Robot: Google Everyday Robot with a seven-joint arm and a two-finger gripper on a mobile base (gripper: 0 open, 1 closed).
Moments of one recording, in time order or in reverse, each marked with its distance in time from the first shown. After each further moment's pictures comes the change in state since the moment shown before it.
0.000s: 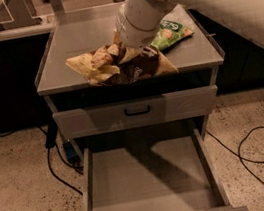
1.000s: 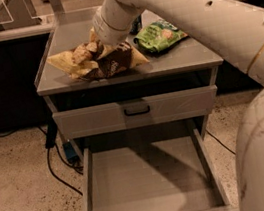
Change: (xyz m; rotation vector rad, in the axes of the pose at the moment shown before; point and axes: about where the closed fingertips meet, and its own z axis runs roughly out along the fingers) arm -0.010 -0.066 0.071 0.050 -0.088 -0.146
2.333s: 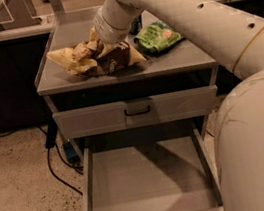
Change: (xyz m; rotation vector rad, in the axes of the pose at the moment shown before) arm 0.013 -0.008 0.021 -0.008 -0.029 0.016
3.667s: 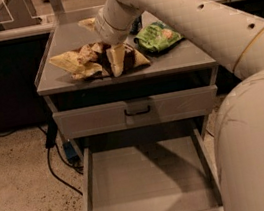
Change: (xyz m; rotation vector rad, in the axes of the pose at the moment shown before) arm 0.000 0.000 0.000 0.000 0.000 0.000
